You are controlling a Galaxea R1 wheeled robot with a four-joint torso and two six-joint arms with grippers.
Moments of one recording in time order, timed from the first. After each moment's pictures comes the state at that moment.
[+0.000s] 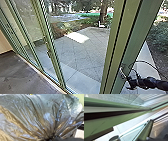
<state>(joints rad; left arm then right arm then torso) 1.51 2.94 -2.65 -0.01 -0.10 0.08 -0.50 2.24 -1.71 -0.31 -0.36 1.75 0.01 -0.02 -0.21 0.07</state>
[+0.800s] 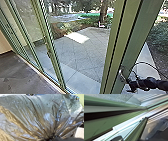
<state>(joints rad) 1.52 2.94 -2.65 -0.01 -0.10 0.08 -0.48 2.20 -1.62 -0.27 -0.45 1.72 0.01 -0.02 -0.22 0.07</state>
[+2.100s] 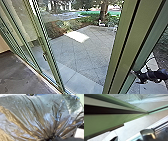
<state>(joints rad) 1.51 2.94 -2.65 -0.01 -0.11 0.08 -0.33 2.08 -1.61 -0.28 -0.54 1.77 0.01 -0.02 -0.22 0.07</state>
